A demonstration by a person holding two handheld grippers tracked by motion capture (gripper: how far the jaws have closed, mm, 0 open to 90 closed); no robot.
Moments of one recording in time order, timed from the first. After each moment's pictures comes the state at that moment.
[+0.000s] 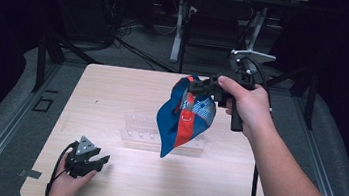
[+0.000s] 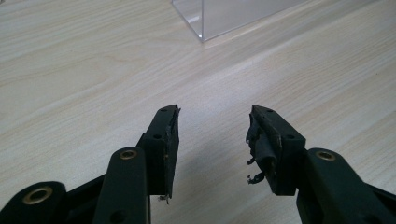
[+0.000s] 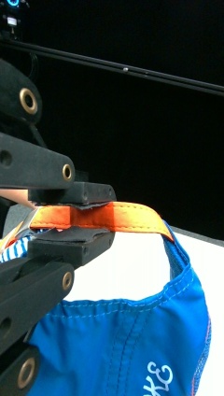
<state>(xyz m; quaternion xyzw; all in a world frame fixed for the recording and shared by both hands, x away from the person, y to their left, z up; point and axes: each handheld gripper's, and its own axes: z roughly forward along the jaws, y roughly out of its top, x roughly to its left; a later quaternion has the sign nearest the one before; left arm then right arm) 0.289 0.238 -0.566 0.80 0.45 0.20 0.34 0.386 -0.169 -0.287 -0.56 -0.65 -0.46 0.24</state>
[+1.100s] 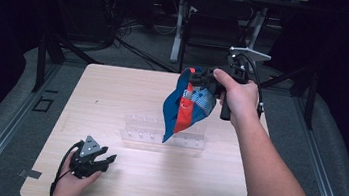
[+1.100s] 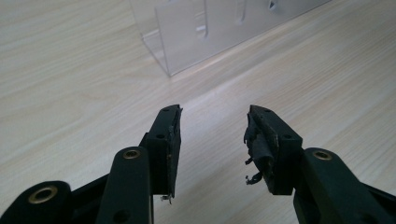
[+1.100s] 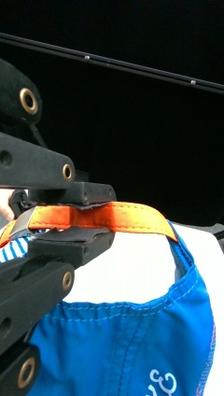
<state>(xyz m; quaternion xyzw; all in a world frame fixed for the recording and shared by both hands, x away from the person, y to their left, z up) 0.284 0.217 -0.548 0.81 0.41 0.21 0.37 0.419 -0.167 -0.307 -0.60 -0.60 -0.48 0.21</state>
